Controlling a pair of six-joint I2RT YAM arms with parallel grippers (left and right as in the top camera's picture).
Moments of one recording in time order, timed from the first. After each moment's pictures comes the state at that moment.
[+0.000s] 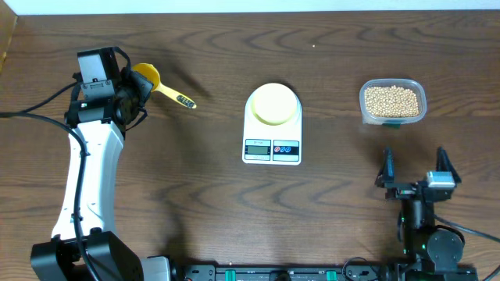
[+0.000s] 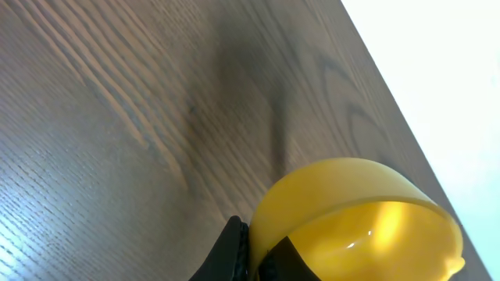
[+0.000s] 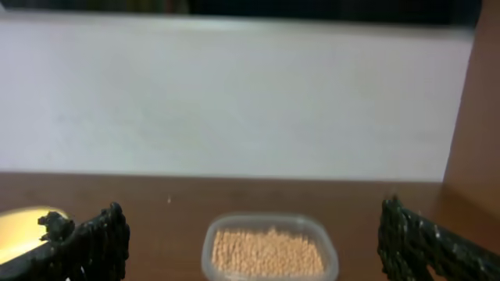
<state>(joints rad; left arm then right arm) 0.16 1.51 1.24 -0.60 0.07 -0.82 -0.02 0.01 0.01 0.19 -0.01 -0.02</state>
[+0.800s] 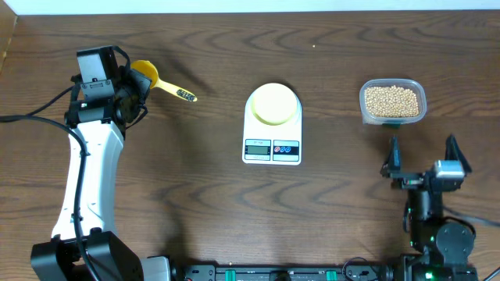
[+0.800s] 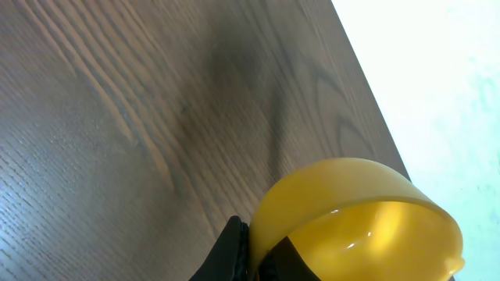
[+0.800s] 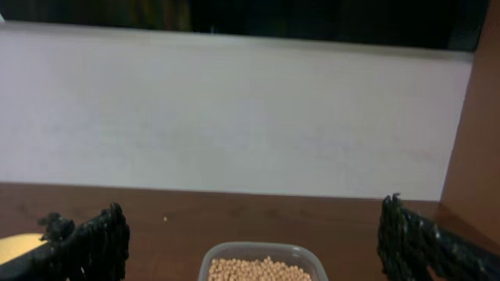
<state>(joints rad) 0.16 1.51 1.24 -0.58 0.07 -0.91 -0.02 0.27 0.15 0.30 -0.02 -0.04</state>
